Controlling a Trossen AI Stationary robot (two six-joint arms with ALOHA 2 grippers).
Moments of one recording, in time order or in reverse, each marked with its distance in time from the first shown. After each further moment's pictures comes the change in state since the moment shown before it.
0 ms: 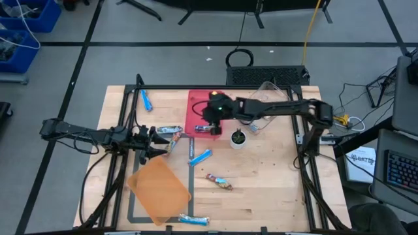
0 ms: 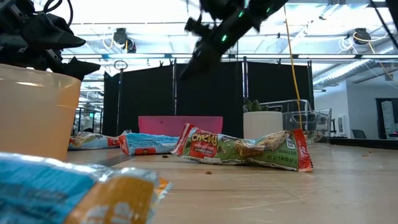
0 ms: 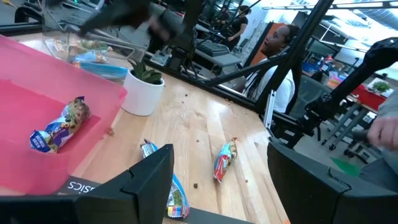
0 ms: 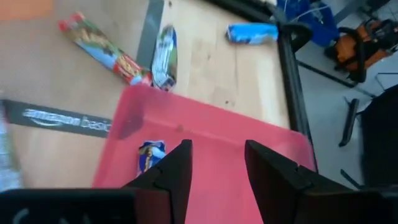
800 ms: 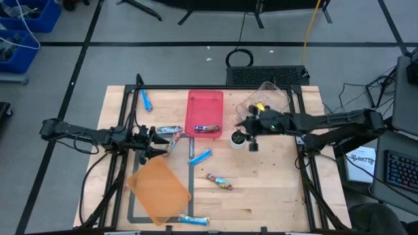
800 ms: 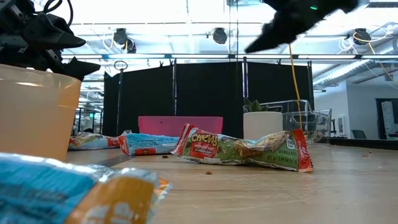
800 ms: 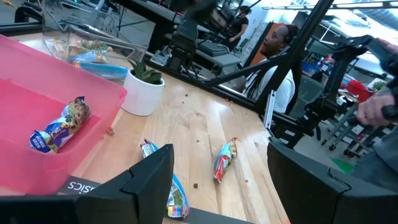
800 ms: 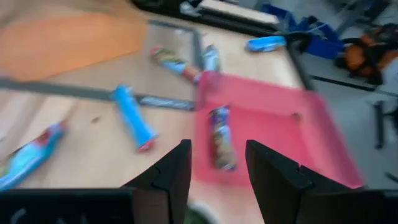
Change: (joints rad) left arm 0.000 0.000 0.000 0.000 0.000 0.000; right arm 0.164 -0.689 -0.595 0.050 0.036 0.265
